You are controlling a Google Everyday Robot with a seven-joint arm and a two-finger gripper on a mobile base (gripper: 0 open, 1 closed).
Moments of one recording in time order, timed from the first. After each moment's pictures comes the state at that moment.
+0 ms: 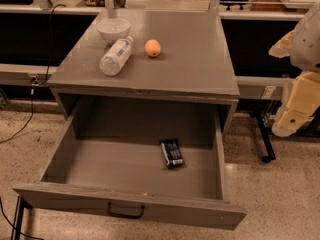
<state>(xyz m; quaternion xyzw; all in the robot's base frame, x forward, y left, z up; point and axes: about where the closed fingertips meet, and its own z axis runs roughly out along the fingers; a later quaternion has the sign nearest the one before) 0.438 -0.217 0.976 -0.60 0.78 -0.03 0.16</state>
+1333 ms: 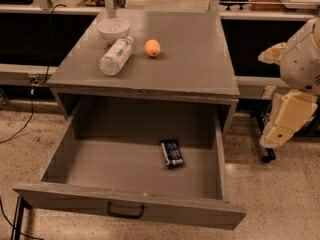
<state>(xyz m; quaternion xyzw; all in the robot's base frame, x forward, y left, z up) 0.434 -0.198 0.961 -0.62 0.75 -0.05 0.21</state>
